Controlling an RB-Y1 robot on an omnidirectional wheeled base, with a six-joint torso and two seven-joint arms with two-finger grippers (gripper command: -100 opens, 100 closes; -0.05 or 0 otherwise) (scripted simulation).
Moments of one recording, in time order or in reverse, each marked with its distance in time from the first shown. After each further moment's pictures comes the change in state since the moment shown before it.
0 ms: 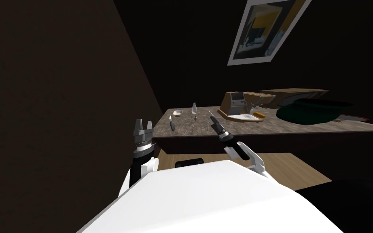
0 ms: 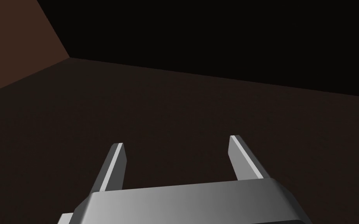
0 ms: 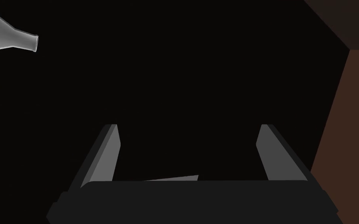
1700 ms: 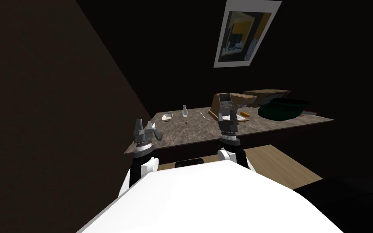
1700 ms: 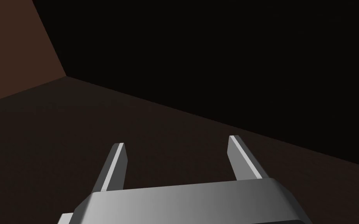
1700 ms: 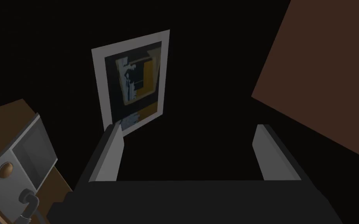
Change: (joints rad) left arm 0.000 0.000 0.000 0.000 0.000 0.000 0.000; right arm 0.134 0.470 -0.002 -0.232 -0.163 -0.085 0.143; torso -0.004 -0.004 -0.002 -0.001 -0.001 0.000
